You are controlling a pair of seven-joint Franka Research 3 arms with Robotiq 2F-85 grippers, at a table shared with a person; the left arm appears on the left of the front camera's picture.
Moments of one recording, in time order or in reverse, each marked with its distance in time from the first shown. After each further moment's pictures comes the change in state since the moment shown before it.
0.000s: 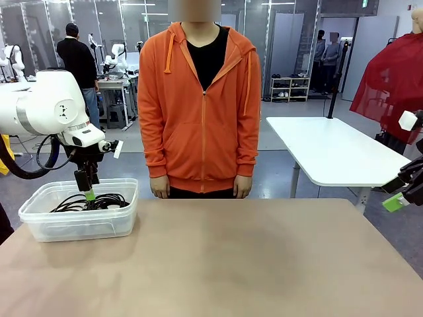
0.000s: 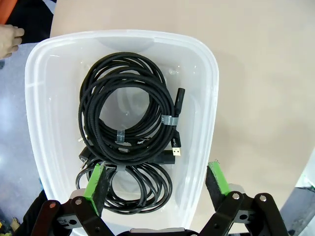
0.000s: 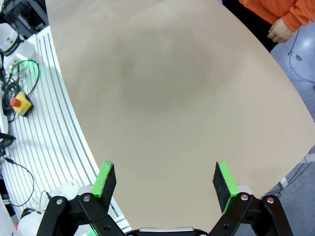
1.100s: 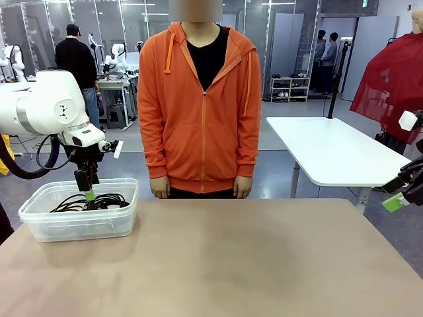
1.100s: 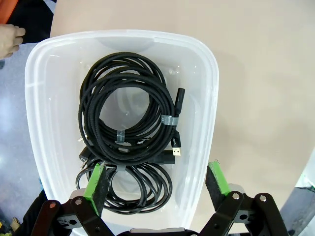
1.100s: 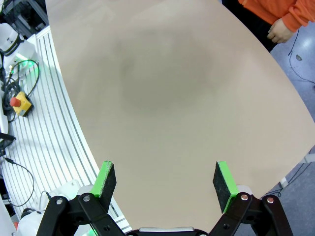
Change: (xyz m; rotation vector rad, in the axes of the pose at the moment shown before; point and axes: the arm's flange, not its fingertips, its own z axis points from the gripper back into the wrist) left arm 0.000 0.000 0.000 0.000 0.000 0.000; right arm 0.000 0.000 0.000 0.000 0.000 0.000
